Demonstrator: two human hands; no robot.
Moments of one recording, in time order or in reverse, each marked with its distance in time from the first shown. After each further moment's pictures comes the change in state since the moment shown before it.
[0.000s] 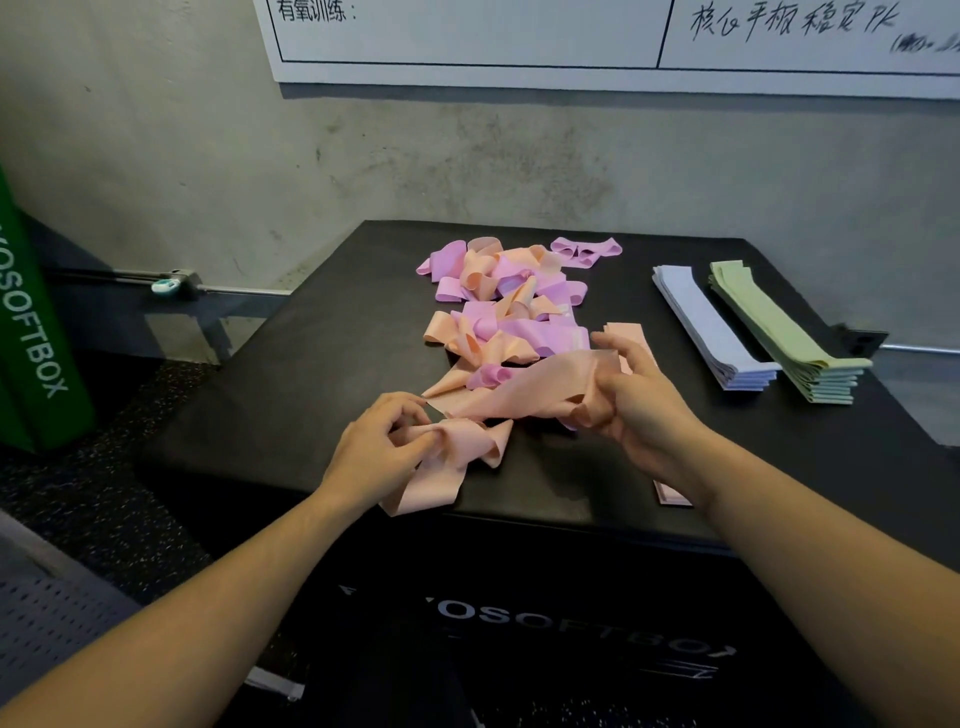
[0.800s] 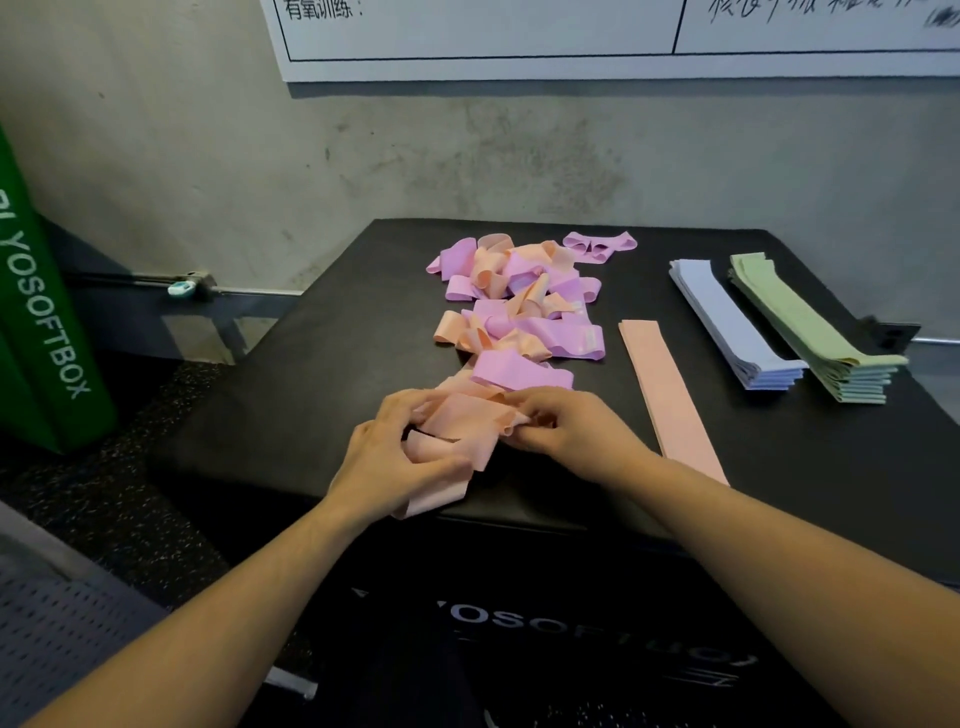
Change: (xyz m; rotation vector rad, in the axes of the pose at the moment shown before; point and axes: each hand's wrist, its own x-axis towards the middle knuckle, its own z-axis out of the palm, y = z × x) left_hand -0.006 -0.004 -0.005 0.050 -0.097 -0.020; right_hand 0.018 0.032 0.032 -0.945 -0.353 -0.397
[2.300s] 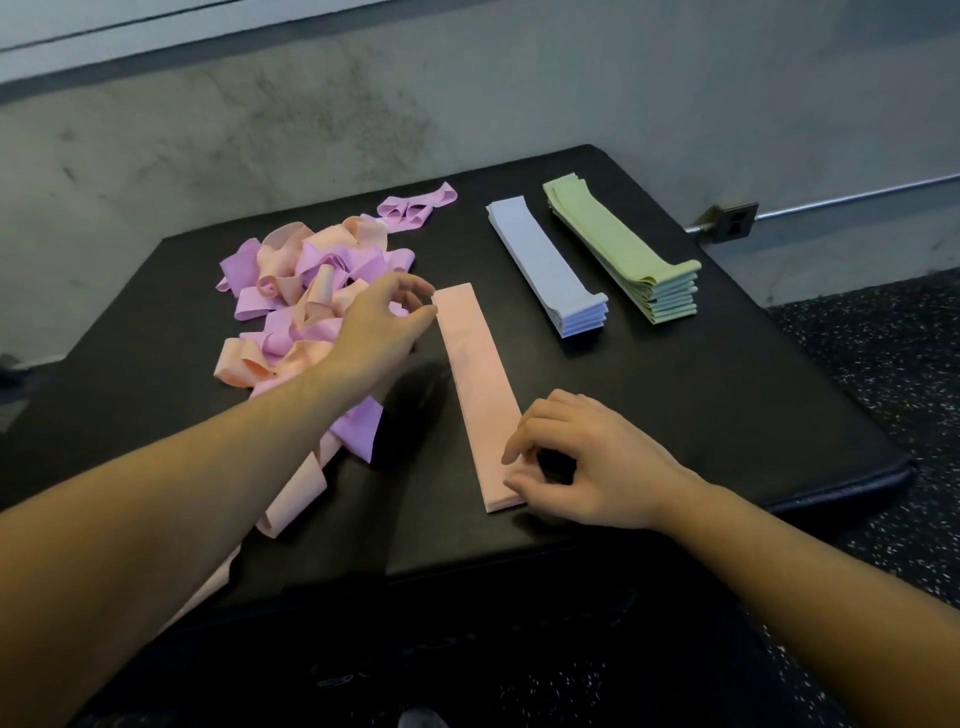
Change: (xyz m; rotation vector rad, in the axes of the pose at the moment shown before) left_hand 0.150 0.190 0.154 0.001 -0.043 0.138; right_hand -0.119 0.140 -0.096 -0.208 0.124 -0.166
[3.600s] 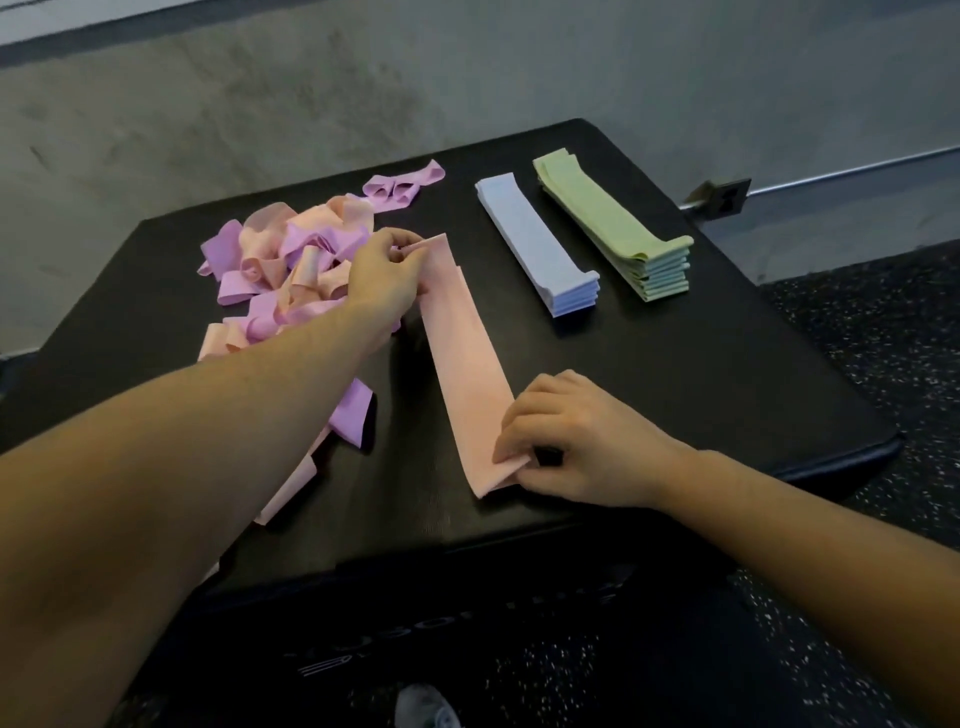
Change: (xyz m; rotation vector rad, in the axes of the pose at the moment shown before) left_hand 0.040 0.005 0.024 -0.195 0.099 -0.189; right_hand 0.000 0.002 -0.002 -0.114 -0.043 -0.135
